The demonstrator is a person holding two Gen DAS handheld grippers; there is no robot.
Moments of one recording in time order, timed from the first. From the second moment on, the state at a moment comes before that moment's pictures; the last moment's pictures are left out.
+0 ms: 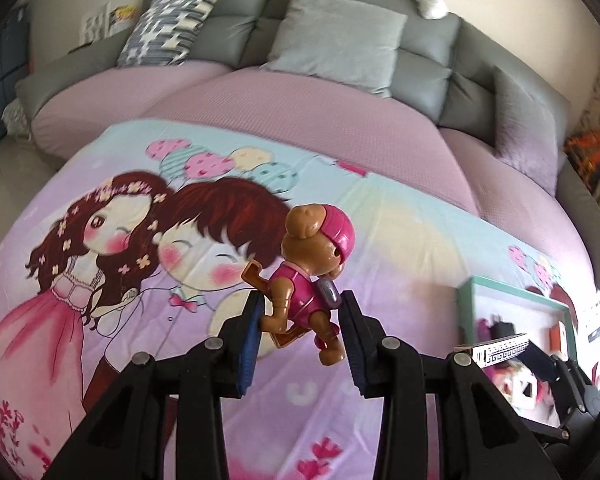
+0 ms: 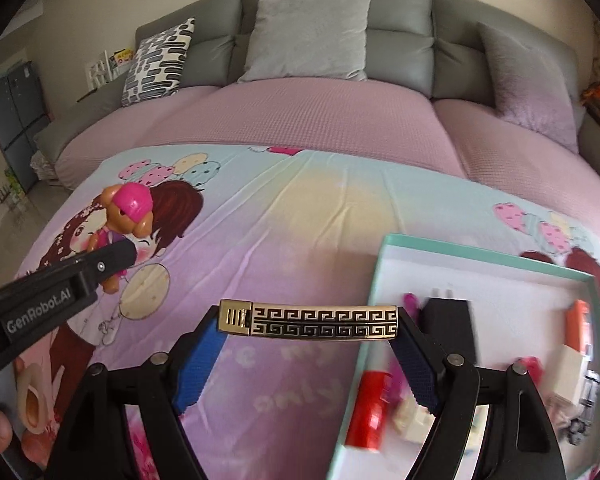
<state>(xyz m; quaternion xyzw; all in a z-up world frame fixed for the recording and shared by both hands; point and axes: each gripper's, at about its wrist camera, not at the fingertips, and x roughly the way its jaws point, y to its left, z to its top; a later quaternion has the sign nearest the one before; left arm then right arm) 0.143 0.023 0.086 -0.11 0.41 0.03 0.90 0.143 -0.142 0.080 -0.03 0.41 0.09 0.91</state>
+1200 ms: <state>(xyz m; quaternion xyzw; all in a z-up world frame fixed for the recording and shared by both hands) 0.067 -0.172 0.082 0.08 0.45 -0.11 0.88 0.058 -0.316 0.065 0.01 0.46 -0.08 0.89</state>
